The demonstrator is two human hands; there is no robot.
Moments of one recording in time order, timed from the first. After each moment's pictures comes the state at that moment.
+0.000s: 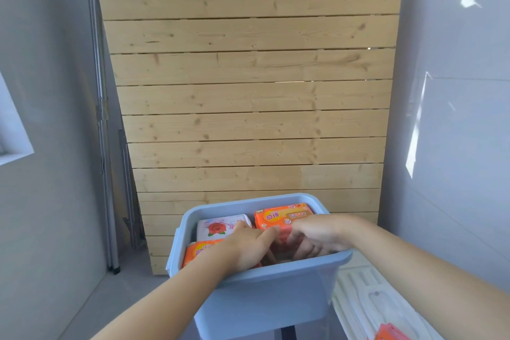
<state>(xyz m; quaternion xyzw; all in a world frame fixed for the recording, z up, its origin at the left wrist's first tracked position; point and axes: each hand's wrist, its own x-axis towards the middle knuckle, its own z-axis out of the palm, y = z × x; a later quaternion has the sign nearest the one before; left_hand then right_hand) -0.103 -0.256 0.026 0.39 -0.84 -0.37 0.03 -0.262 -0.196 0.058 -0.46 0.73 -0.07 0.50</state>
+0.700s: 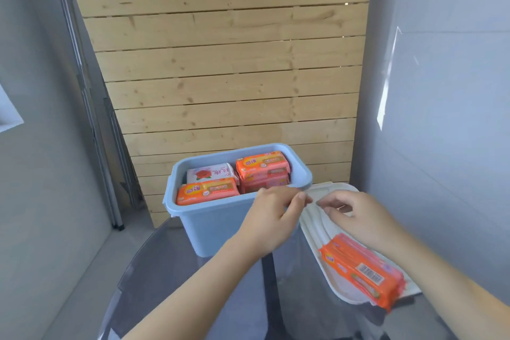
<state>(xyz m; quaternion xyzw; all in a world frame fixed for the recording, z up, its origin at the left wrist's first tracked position) -0.119 -0.129 0.023 0.24 -0.88 -0.28 0.29 -0.279 -0.032 0.019 -0.57 0.73 -0.35 0.15</state>
